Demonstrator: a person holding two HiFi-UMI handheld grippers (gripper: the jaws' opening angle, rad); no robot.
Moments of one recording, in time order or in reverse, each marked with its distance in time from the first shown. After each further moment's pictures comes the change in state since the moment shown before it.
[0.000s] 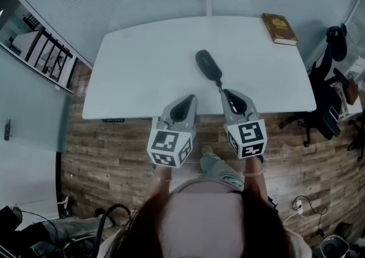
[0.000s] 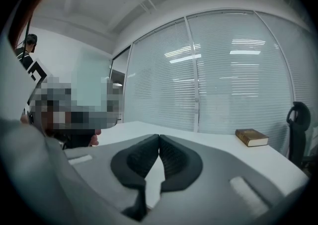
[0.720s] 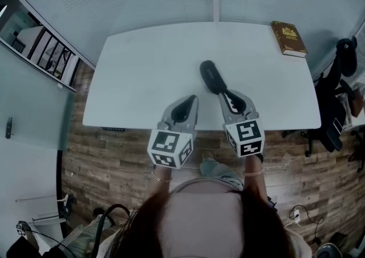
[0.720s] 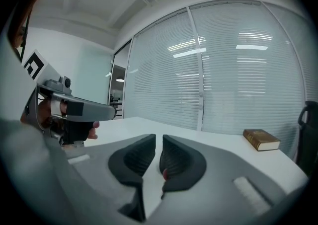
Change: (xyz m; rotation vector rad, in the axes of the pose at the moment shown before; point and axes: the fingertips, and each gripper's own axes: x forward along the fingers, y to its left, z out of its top) left arm 0.053 0.034 0.007 -0.005 0.004 0.028; right arm 0.069 -0.028 -0.008 -0.023 0.056 0.050
